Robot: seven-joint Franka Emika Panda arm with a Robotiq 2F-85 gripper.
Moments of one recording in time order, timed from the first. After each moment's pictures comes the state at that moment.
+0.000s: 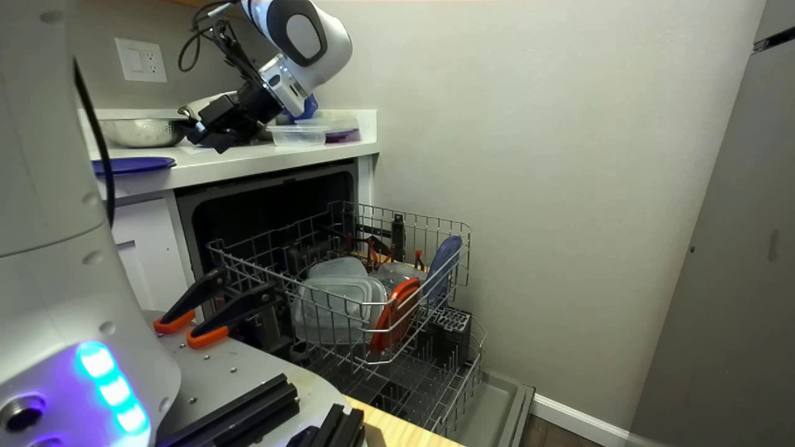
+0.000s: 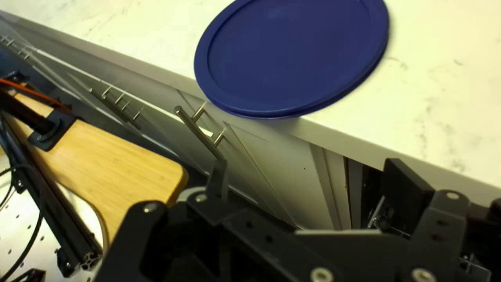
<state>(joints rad) 0.23 0.26 0.13 -2.21 0.87 1.86 1.05</state>
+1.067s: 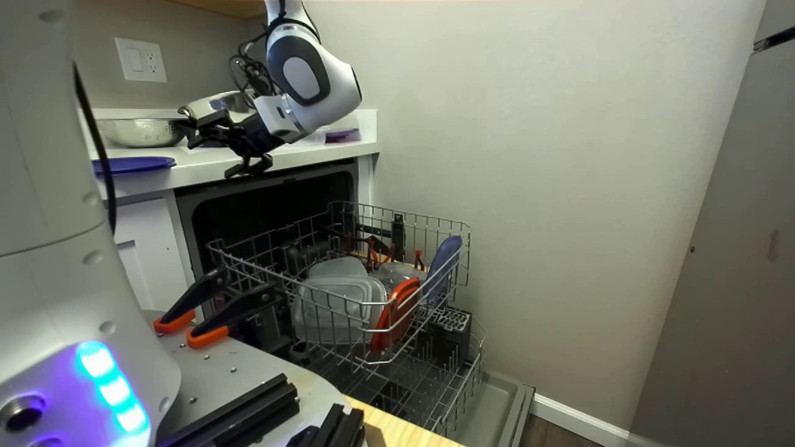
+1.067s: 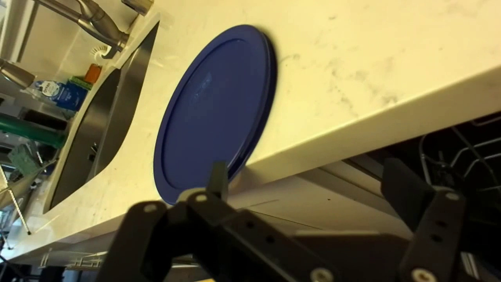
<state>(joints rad) 0.23 0.39 0.11 -2.22 1.17 1.90 1.51</state>
